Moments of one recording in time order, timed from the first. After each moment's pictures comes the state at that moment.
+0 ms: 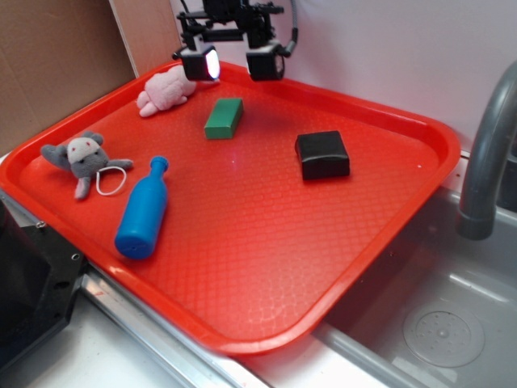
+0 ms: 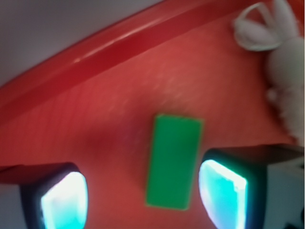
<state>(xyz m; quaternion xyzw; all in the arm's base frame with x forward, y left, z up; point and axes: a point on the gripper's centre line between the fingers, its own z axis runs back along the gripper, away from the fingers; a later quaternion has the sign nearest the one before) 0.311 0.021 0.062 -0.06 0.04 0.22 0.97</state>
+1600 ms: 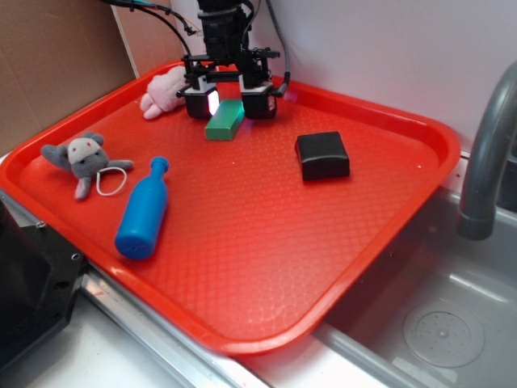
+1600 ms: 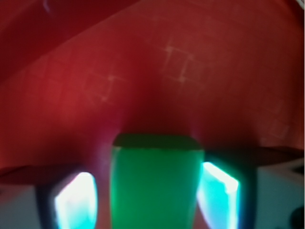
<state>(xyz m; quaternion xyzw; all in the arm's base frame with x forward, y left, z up) 0.310 0.033 0.012 -0.07 0.08 0.21 0.97</state>
